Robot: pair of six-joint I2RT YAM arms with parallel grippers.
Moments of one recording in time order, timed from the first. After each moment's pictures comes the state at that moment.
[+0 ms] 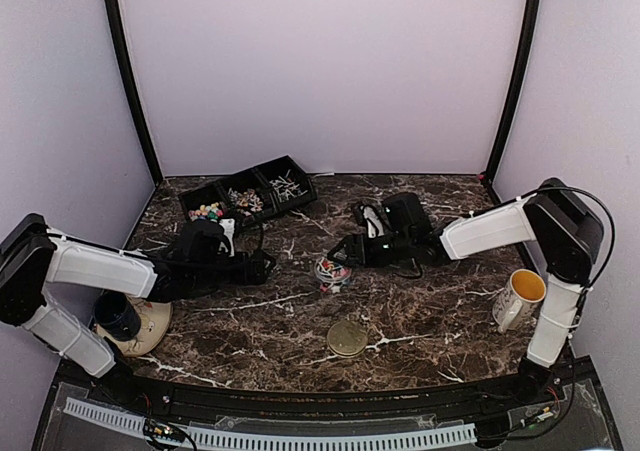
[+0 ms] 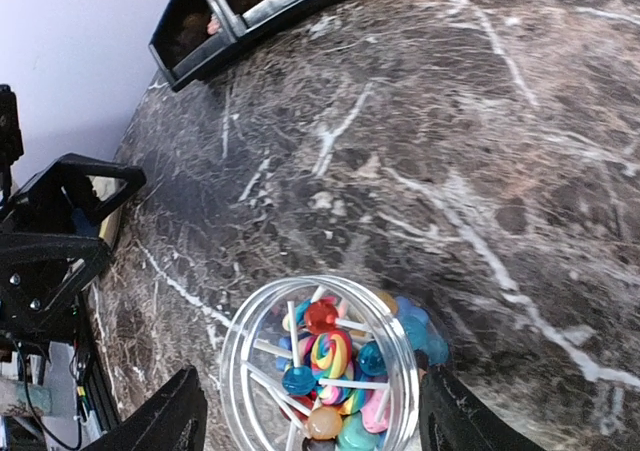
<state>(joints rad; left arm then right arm) -0.71 1.45 0.59 0.27 -0.10 -0.51 0.71 1.83 0.98 0.23 -0.41 0.54</state>
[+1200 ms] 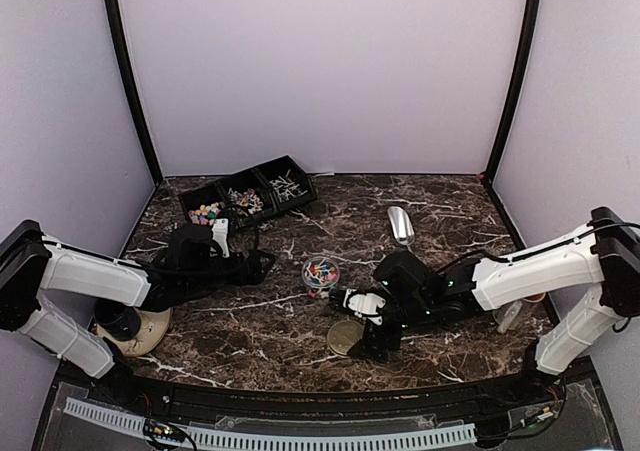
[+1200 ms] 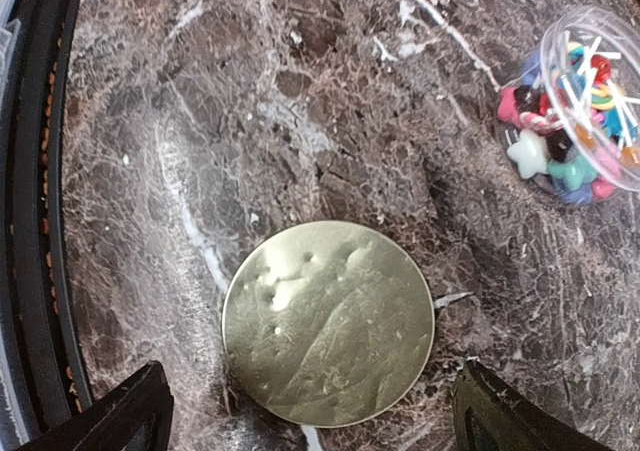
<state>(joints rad) -0.71 1.39 0.50 0.43 -0.06 -0.50 1.10 1.50 0.74 -0.15 -0.15 -0.21</state>
